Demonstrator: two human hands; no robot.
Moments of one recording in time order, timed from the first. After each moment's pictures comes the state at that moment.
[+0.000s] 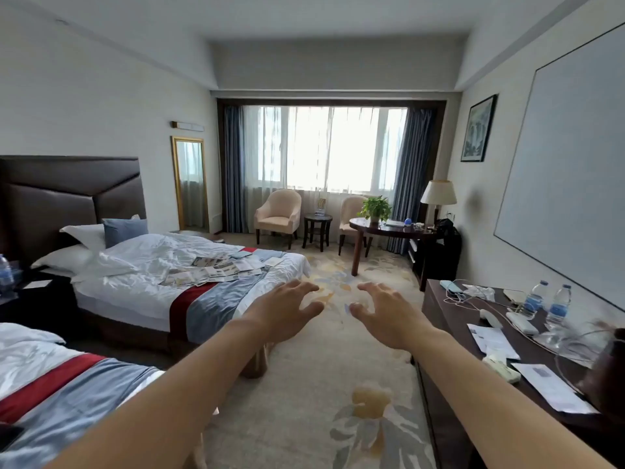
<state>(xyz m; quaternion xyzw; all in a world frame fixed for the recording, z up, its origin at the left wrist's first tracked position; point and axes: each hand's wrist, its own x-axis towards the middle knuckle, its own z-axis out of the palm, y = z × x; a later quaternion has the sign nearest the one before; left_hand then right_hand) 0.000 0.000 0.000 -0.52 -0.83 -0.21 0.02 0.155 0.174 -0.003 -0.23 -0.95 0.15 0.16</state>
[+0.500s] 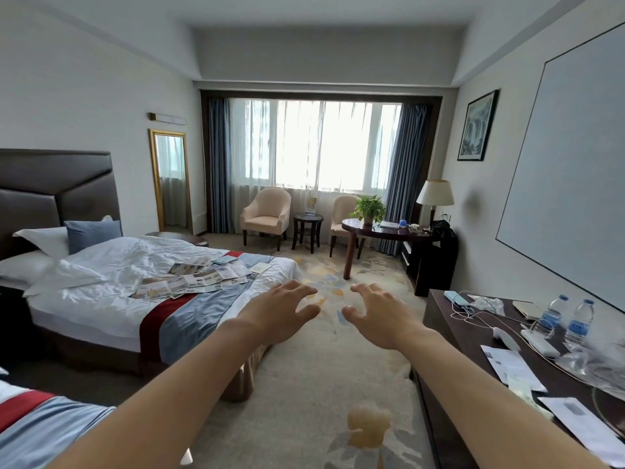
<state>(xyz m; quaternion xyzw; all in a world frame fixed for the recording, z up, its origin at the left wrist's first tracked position) -0.162 0.130 -0.013 -0.54 -0.82 -0.18 0.02 -0.001 0.294 -0.008 -0.26 -0.95 0.11 0.14</state>
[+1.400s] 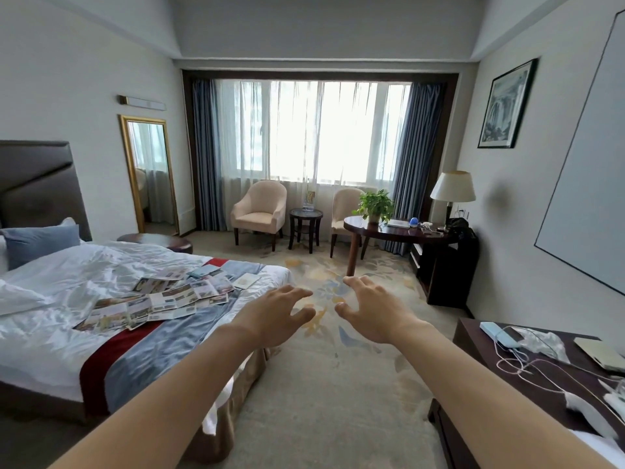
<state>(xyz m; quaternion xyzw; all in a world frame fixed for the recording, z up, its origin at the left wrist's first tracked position) -0.436 0.424 -0.031 -0.52 -0.83 -0.20 0.00 -0.288 0.596 -0.021 -0.23 -0.96 0.11 0.14</state>
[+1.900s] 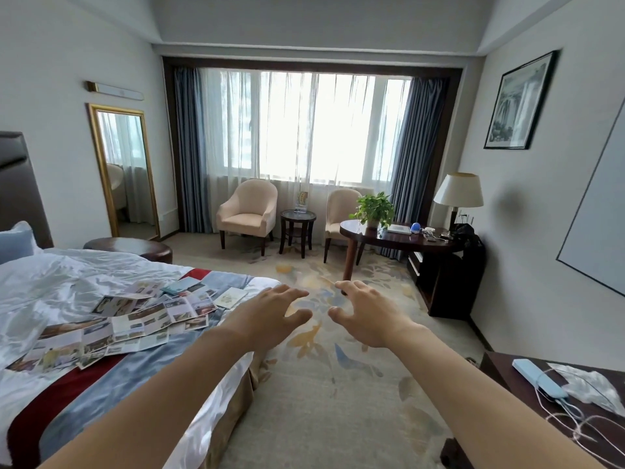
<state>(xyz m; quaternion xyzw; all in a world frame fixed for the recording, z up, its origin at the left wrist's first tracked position) -0.635 0.567 -0.041 -0.54 -0.82 -0.20 0.00 -0.481 0.738 -0.033 -0.23 -0.96 0.11 0.13</state>
